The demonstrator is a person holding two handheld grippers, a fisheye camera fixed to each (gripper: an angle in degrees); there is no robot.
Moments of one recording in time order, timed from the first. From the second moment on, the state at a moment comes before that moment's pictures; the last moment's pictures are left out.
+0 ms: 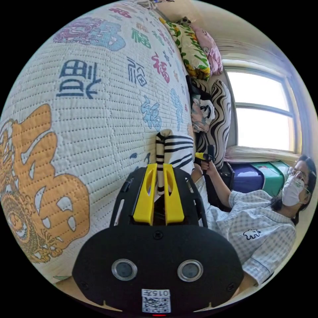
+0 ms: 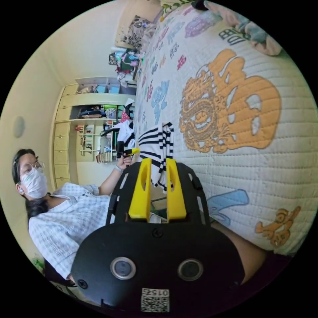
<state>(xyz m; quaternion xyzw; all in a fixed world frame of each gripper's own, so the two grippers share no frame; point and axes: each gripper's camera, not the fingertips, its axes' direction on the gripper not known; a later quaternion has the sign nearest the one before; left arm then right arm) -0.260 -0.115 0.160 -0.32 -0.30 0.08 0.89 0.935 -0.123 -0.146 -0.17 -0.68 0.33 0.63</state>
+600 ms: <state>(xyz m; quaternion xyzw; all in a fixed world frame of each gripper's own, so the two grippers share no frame) -0.200 -0.133 0.147 -0.38 -0.15 0.06 0.91 0.808 -0.147 -0.019 -0.14 -0.78 0.28 0.54</state>
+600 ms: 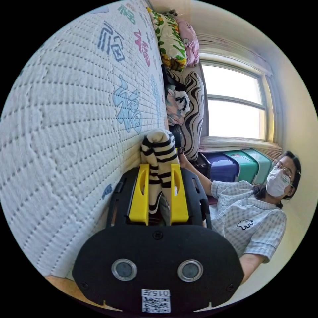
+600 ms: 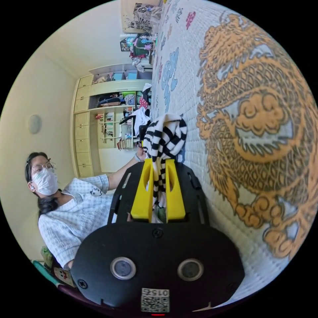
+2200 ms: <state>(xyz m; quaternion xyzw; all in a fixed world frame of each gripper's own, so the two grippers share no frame) 0.280 -0.175 -0.438 0.00 -0.44 0.09 0.89 0.013 -0.661 -0.034 -0.26 -0.74 0.06 0.62</state>
